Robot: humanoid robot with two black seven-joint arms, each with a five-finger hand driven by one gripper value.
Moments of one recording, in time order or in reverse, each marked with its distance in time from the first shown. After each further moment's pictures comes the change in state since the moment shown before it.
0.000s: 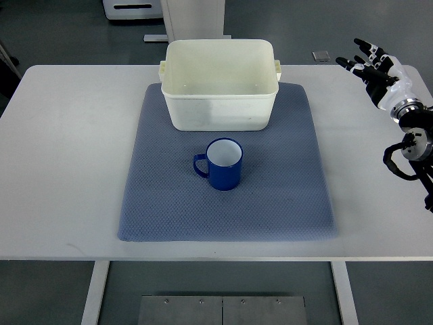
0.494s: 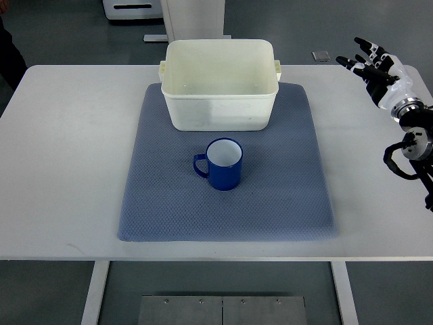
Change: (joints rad) left arm 0.000 0.000 0.000 0.000 0.000 0.000 -0.001; right arm 0.002 -0.001 0.000 0.000 -0.001 0.000 0.001
